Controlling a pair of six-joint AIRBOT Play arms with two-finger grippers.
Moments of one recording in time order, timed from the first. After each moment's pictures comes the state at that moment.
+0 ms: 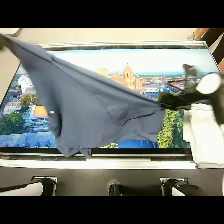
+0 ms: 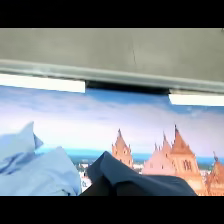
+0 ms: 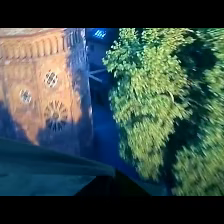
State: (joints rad) left arm 0.22 -1.45 1.83 1.16 -0.91 -1.31; right arm 0.03 -1.23 1.28 -1.37 1.26 1.77
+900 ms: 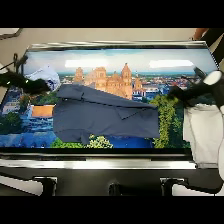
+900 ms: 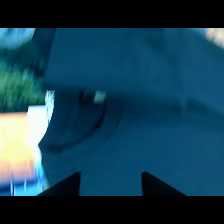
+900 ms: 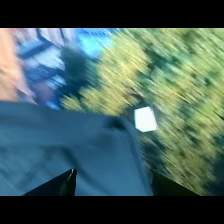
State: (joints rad) left arm 0.26 -1.68 1.74 1.17 -1.44 -1.38; right arm -0.24 -1.47 1.42 -1.25 1.32 1.71
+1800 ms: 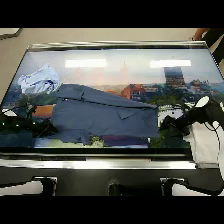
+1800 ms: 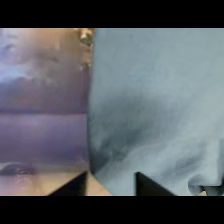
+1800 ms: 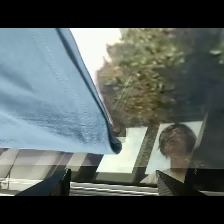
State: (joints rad) left arm 0.42 -1.47 0.90 1.03 -1.29 -1.29; right arm -0.27 -1.44 1.03 -1.21 1.43 1.55
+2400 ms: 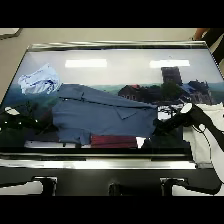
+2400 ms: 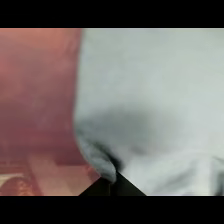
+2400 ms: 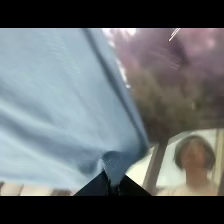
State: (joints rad) left arm 0.38 -1.47 0.94 1.02 -1.26 -1.30; right arm -0.14 -1.47 0.94 -1.14 1.21 1.63
